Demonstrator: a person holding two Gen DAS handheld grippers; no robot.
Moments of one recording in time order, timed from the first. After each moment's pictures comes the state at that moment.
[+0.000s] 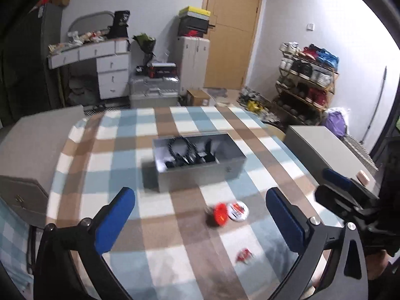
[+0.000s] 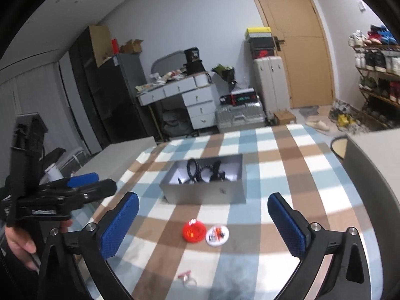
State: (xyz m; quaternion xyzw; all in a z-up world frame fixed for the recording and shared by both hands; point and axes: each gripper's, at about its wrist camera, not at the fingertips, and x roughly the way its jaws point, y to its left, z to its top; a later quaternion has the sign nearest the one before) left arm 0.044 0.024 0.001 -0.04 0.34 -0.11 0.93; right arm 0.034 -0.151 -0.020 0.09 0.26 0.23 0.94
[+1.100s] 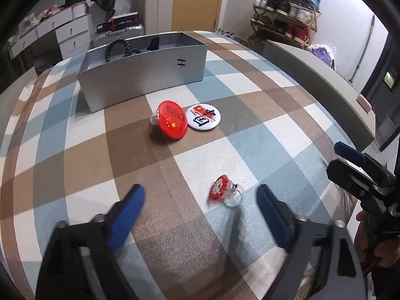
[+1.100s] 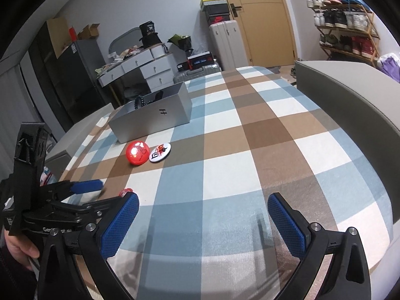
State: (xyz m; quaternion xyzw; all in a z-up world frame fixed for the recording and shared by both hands) left arm 0.034 -0.034 -0.103 0.04 0.46 -0.18 0.87; right arm -0.010 -0.197 -0.113 0.11 0.35 0.13 0.92
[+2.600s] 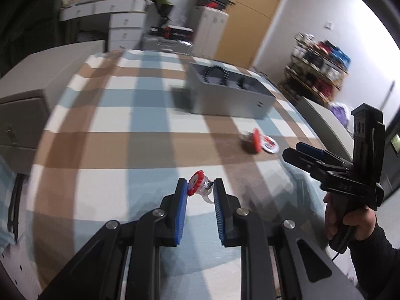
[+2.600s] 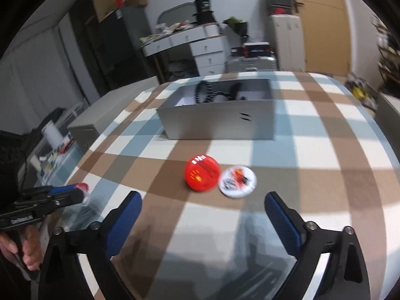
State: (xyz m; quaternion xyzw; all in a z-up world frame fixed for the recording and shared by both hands) left arm 0.004 0.090 -0.081 -0.10 0.40 -0.10 0.91; right arm 0.066 -0.081 -0.104 0.01 0.36 0.26 0.89
